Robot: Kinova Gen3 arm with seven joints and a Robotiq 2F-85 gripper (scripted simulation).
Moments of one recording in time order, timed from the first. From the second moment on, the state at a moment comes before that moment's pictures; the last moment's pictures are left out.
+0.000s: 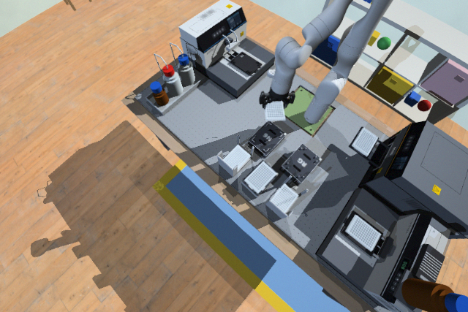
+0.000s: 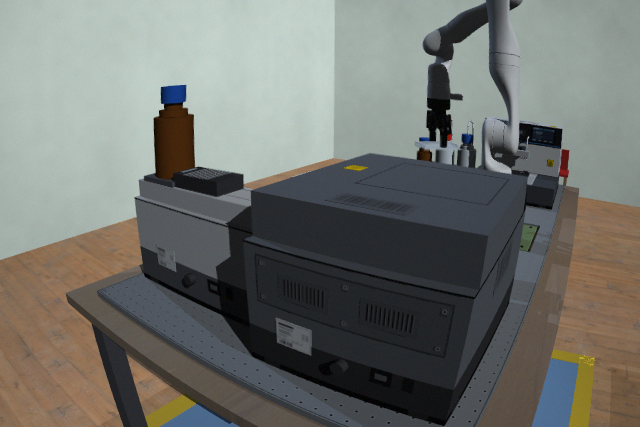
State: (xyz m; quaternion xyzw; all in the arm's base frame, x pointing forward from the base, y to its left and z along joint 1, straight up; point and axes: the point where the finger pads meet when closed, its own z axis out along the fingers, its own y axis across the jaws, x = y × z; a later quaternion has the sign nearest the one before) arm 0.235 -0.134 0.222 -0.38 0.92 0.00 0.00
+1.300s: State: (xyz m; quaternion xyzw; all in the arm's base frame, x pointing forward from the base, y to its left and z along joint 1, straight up) arm 0.180 -0.234 0.222 -0.48 0.88 0.00 0.00
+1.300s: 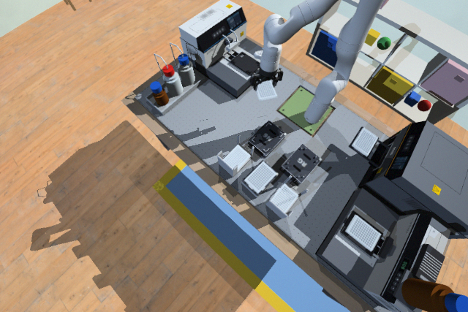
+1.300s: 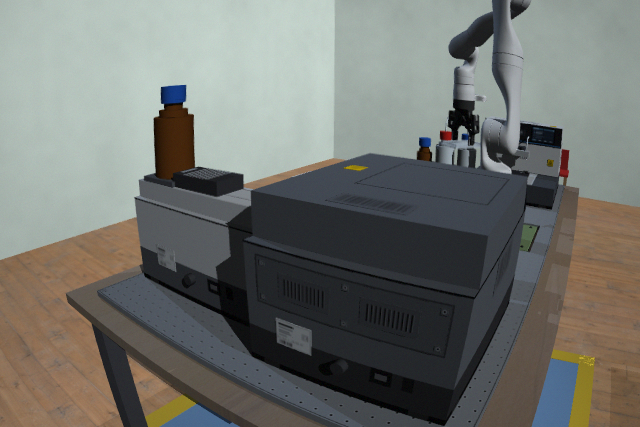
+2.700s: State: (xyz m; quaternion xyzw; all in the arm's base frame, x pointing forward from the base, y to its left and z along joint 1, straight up) arm 0.075 -0.286 0.221 -0.57 0.82 0.00 0.00
